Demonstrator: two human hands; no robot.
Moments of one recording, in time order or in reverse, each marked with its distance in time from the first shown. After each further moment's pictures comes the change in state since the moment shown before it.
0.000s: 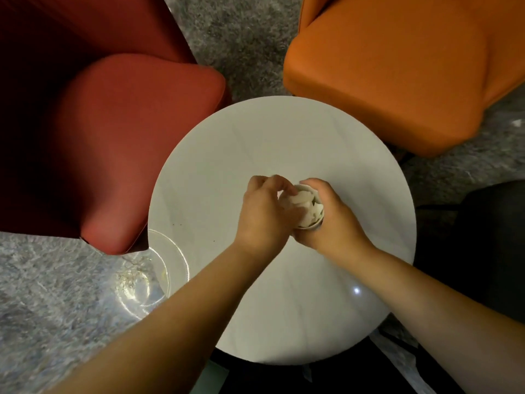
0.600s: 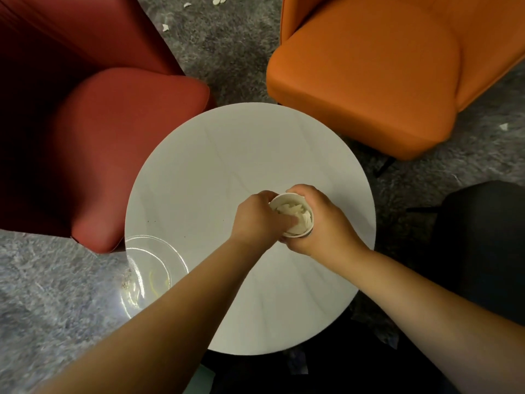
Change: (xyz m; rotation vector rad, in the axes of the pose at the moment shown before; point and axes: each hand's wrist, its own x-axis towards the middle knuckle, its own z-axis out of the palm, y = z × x) left_hand -0.016 0.041 0.064 0.128 -0.097 -0.226; right_hand -0.032 0.027 -0.067 -0.079 -0.045 -0.123
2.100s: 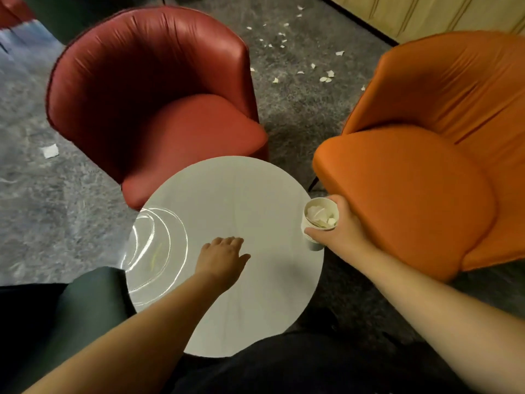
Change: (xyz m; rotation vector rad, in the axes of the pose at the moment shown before) left_hand -0.033 0.056 0.053 0.598 0.243 -0.251; right_hand 0.107 0.003 -0.202 -0.061 -0.228 -0.145
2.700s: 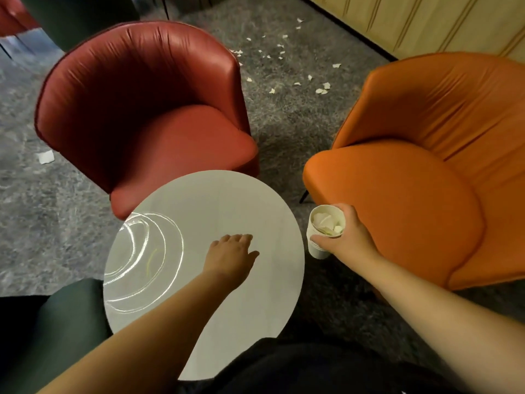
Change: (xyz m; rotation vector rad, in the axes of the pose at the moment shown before) left_hand 0.035 0.074 -0.034 -0.031 0.050 0.020; right_hand 0.030 0.014 -0.068 -0.065 0.010 0.033
